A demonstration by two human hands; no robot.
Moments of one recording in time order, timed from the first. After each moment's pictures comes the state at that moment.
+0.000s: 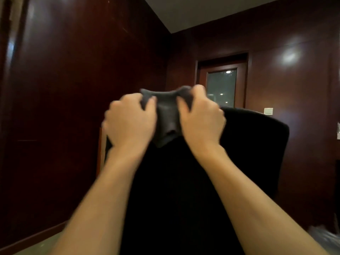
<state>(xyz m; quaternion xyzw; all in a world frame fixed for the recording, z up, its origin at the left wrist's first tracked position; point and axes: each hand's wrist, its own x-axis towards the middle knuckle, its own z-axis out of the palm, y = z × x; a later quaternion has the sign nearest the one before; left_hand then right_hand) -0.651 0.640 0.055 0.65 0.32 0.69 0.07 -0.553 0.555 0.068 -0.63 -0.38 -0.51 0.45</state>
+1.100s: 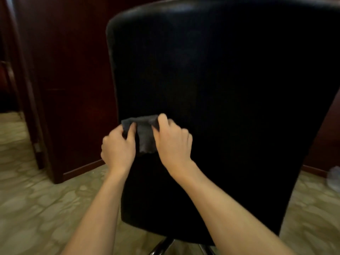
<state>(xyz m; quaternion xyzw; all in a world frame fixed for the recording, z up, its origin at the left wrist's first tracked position) -0.675 0.747 -0.168 0.66 0.43 0.59 0.17 -0.584 0.660 -0.148 -0.67 -0.46 -0.44 0.38</state>
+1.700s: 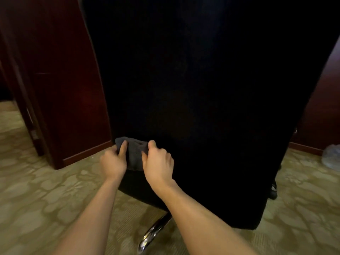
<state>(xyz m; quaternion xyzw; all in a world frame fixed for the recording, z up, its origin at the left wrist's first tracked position) -0.671 0.778 -0.285 0.66 0.48 0.50 0.29 -0.601 0.661 -0.251 -0.80 -0.47 -0.11 0.35</state>
